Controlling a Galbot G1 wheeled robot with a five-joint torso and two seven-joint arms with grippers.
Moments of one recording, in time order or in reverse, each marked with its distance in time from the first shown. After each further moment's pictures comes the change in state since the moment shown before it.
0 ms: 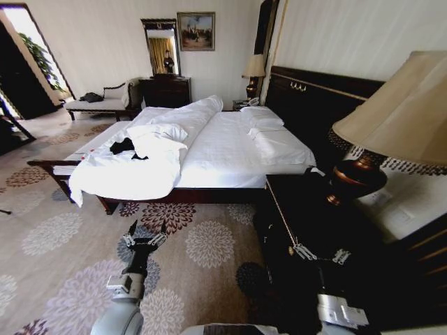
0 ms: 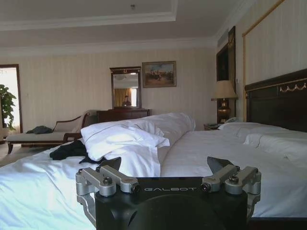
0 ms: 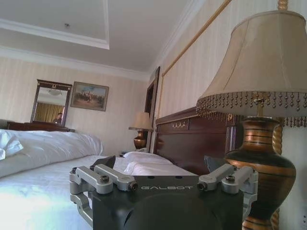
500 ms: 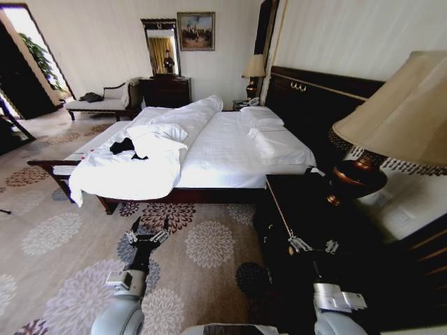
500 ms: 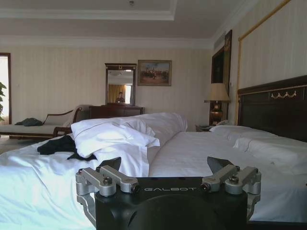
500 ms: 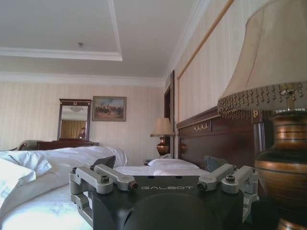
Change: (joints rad) left arm -0.012 -0.010 0.027 -0.028 -0.035 0.039 0.011; right arm 0.045 -0.188 -0.066 0.009 0.163 -0.015 0.037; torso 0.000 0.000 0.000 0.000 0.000
